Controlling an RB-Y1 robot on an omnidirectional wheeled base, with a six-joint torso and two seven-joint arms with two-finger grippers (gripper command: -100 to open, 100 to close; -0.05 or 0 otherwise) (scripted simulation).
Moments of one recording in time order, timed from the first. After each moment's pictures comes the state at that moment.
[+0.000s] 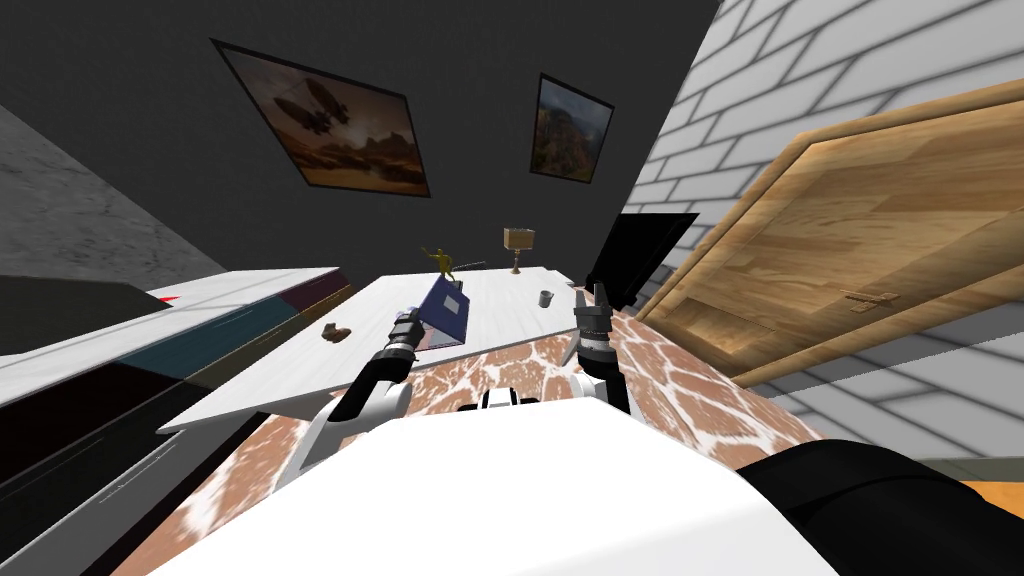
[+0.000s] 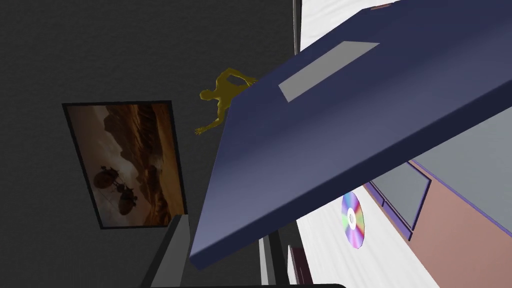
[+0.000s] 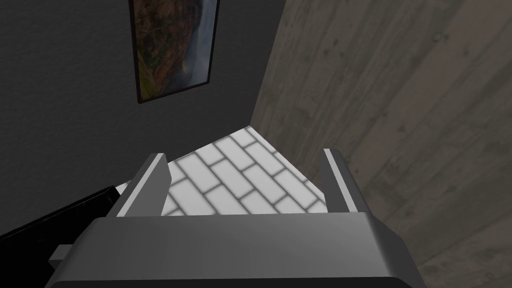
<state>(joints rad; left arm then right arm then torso) 0.42 0.05 0.05 -2.26 -0.04 0.28 0.07 0.46 -0.05 0.01 -2.23 -0.04 -0.56 0.04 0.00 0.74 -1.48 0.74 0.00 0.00</state>
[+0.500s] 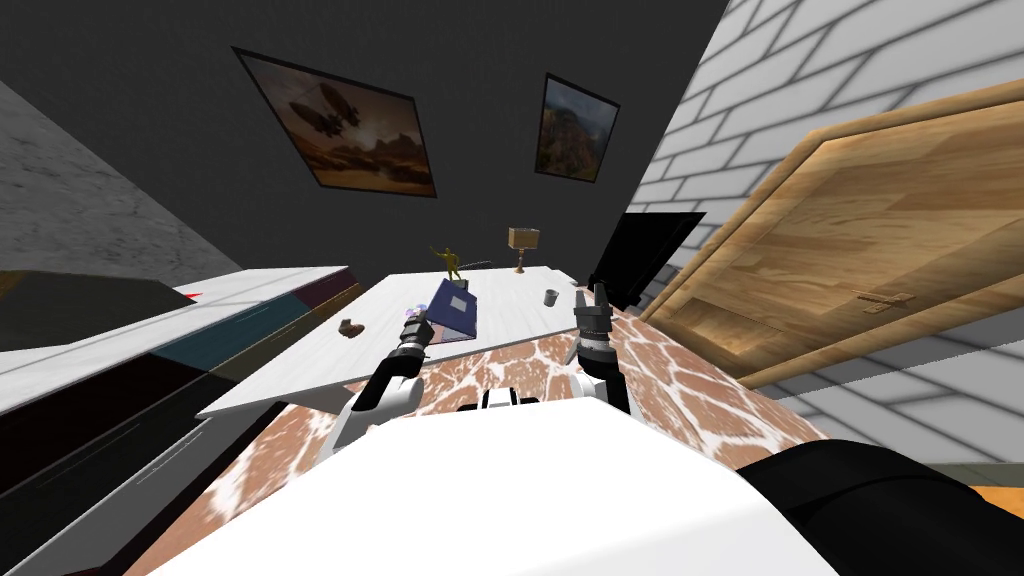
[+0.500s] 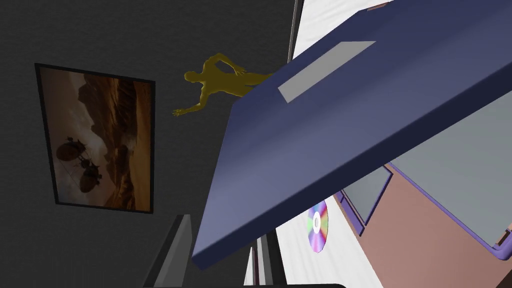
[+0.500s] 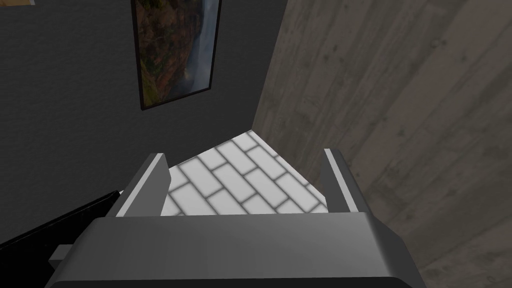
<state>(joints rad) 0.37 0.00 0.04 -2.13 0.03 0.21 0.14 0.46 -0.05 0.01 -2.23 -0.04 -0.56 0.04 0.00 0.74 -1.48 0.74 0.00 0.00</state>
